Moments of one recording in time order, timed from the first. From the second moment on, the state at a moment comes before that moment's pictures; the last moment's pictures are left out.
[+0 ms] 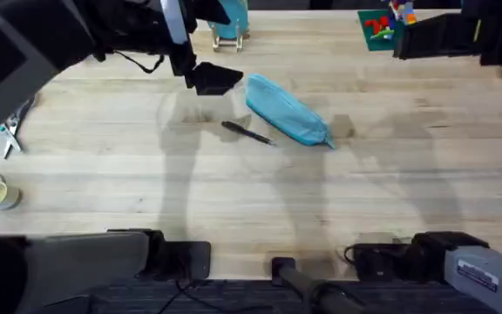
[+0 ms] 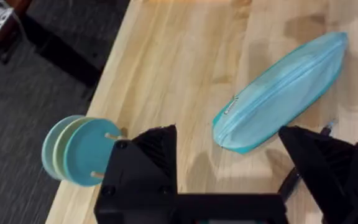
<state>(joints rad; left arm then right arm) -0.01 1.48 1.15 -0.56 0.87 1.16 0.00 1.13 1.35 -1.11 -0.21 0.00</state>
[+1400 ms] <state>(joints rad) -0.05 1.90 1.15 -0.41 1.08 1.27 0.00 1.13 1.35 -1.11 -0.21 0.02</state>
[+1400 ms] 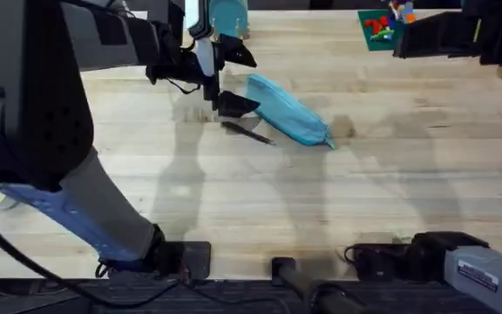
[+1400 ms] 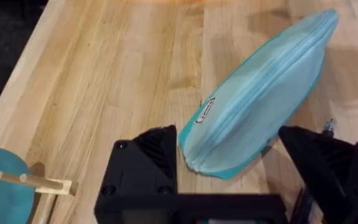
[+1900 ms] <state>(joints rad) -0.05 1.90 1.15 -0.41 1.07 1.27 0.00 1.13 1.35 -1.11 -0.21 0.02</state>
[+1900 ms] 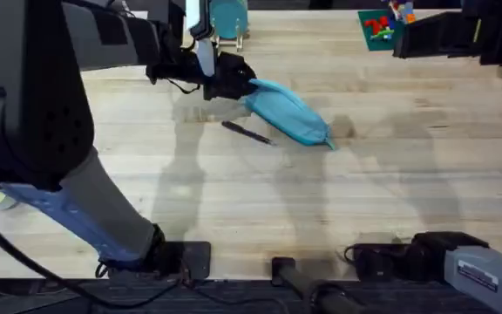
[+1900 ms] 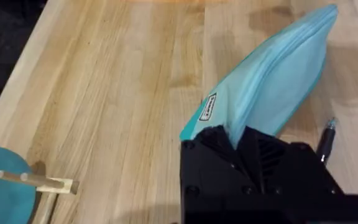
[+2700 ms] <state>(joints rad) -0.05 1.90 1.15 -0.41 1.07 1.27 0.11 1.13 1.35 -1.45 -0.43 0.15</state>
